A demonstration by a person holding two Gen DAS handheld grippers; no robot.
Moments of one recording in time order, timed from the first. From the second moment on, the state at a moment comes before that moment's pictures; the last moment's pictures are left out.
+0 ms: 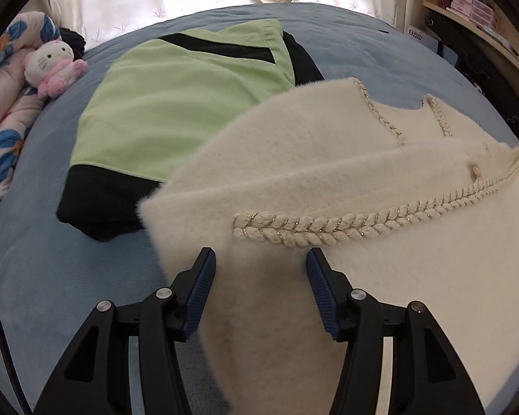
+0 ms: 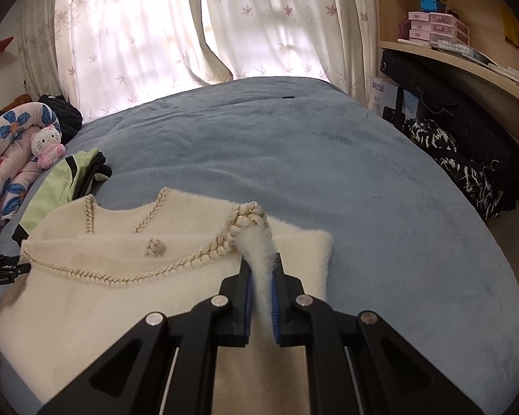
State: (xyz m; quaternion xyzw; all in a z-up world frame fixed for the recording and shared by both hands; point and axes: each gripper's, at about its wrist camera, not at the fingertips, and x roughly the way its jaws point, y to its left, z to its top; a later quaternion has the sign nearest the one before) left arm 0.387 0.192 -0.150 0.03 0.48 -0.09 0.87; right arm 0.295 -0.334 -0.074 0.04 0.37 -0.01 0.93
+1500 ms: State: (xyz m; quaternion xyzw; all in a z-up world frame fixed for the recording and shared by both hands) left arm 0.479 0.166 -0.155 0.05 0.37 0.14 0.92; right arm 0.454 -0.335 -0.153 0.11 0.44 -0.10 0.89
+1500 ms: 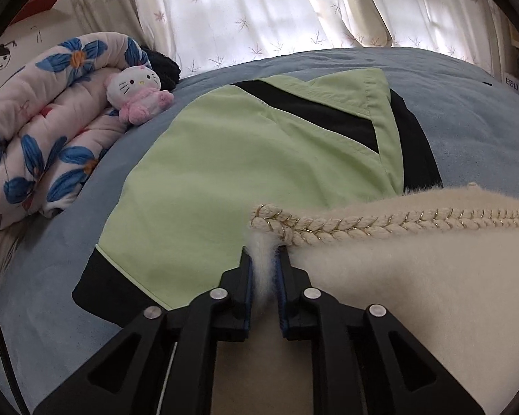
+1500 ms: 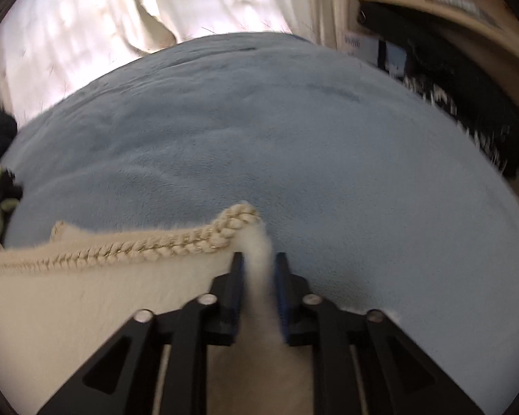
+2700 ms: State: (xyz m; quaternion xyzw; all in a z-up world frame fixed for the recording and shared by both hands) left arm 0.244 0.152 -0.153 -0.08 0.41 0.14 0.90; right arm 0.204 -0.317 -0.150 0.20 0.44 -0.07 0.87
